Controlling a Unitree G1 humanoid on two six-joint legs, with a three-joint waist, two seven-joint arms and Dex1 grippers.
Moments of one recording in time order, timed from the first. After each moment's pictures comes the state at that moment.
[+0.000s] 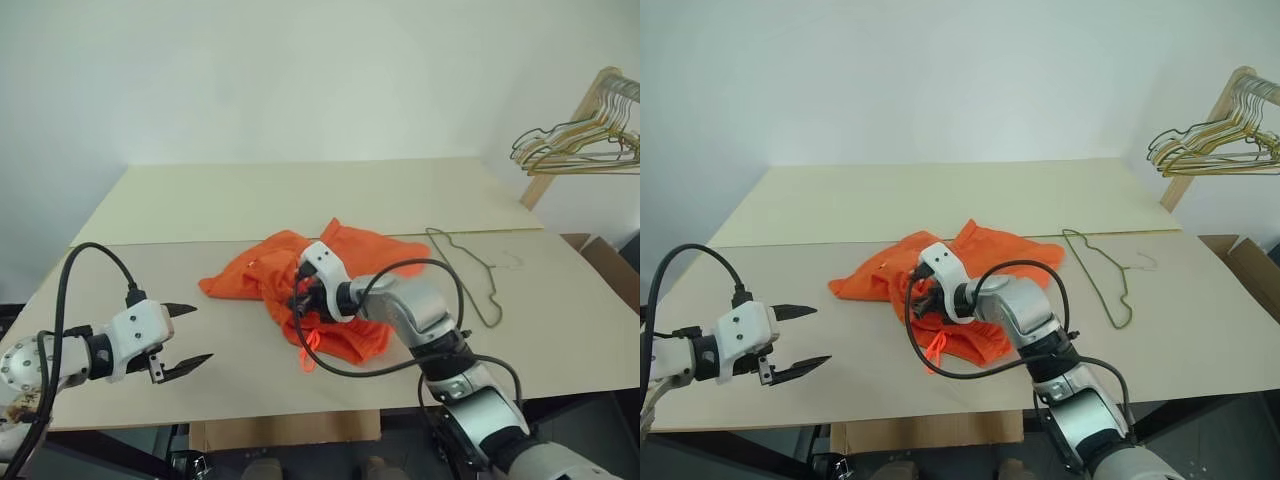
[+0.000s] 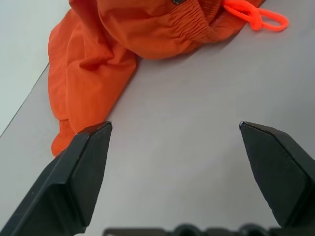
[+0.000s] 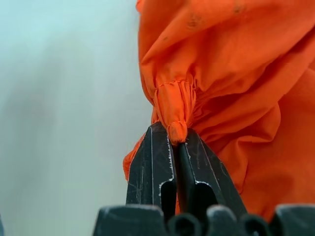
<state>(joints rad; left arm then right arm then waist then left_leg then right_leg) 0.21 0.94 0.28 -0.31 -0.23 0.16 -1.03 -0.67 -0.21 0.41 -0.06 0.32 1.07 0.59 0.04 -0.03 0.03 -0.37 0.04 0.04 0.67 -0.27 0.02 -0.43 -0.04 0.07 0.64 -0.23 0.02</state>
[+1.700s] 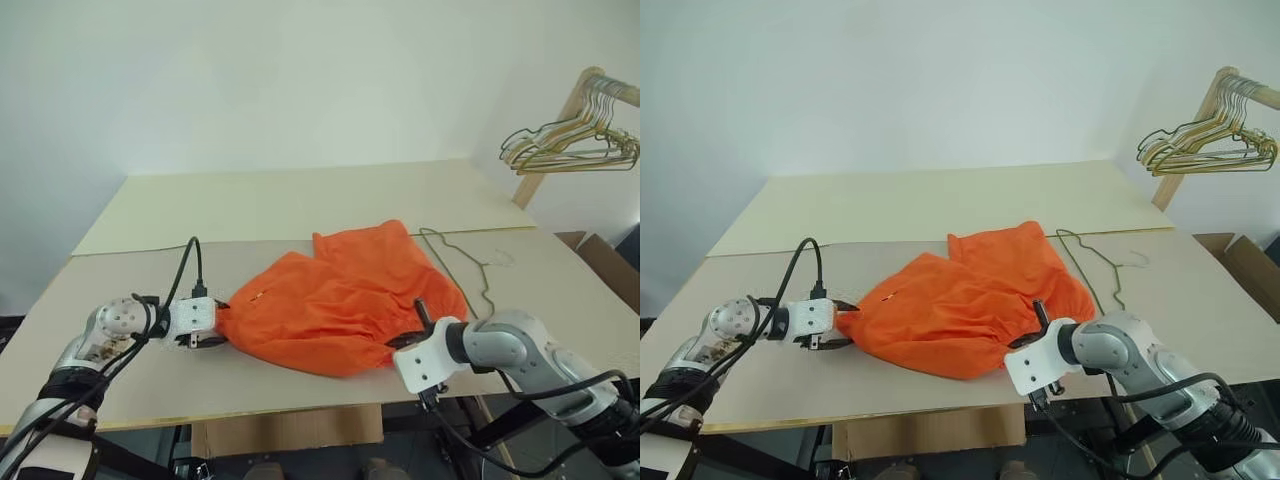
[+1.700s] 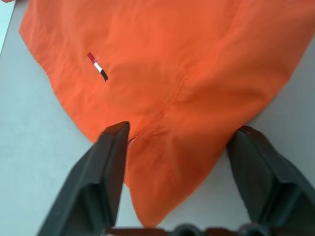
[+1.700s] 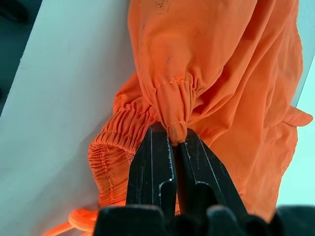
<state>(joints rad) -0.43 0.80 -0.22 0.66 0.10 -0.52 -1.09 -0.25 -0.92 0.40 -0.35 -0.33 -0.10 0.98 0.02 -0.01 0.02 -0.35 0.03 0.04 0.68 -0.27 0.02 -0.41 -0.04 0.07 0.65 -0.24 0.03</state>
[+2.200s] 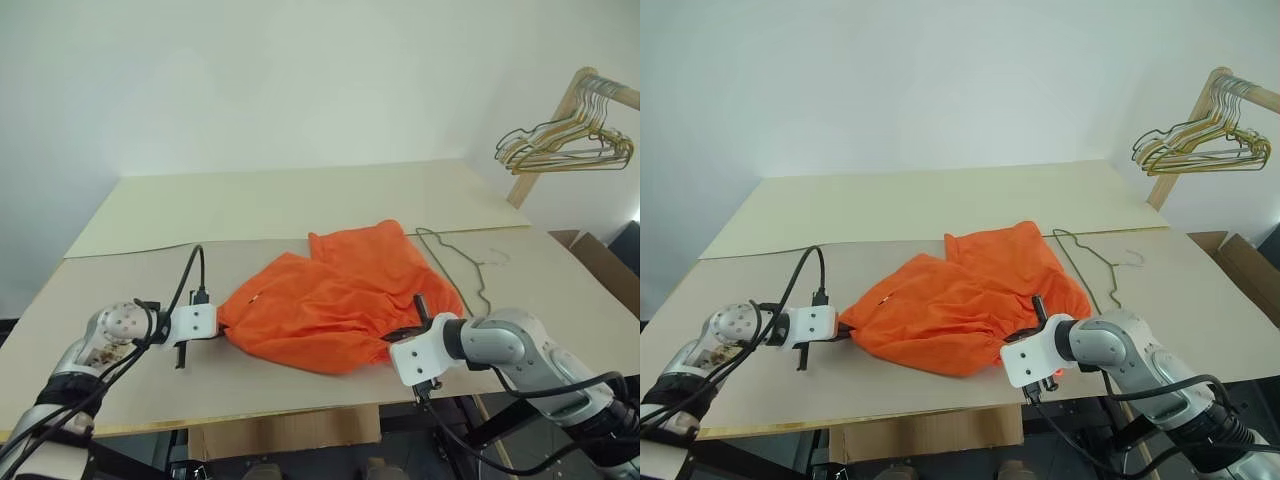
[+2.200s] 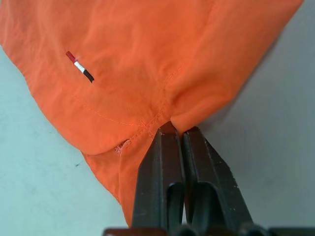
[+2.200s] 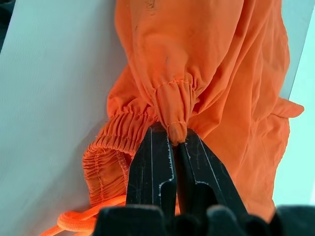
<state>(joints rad) -0.30 0.86 -0.18 0.45 0.03 -0.40 -1.16 -0.24 -0.89 0.36 -0.40 -0.29 -0.03 1.00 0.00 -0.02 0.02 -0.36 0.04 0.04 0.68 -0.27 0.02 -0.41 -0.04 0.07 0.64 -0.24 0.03</state>
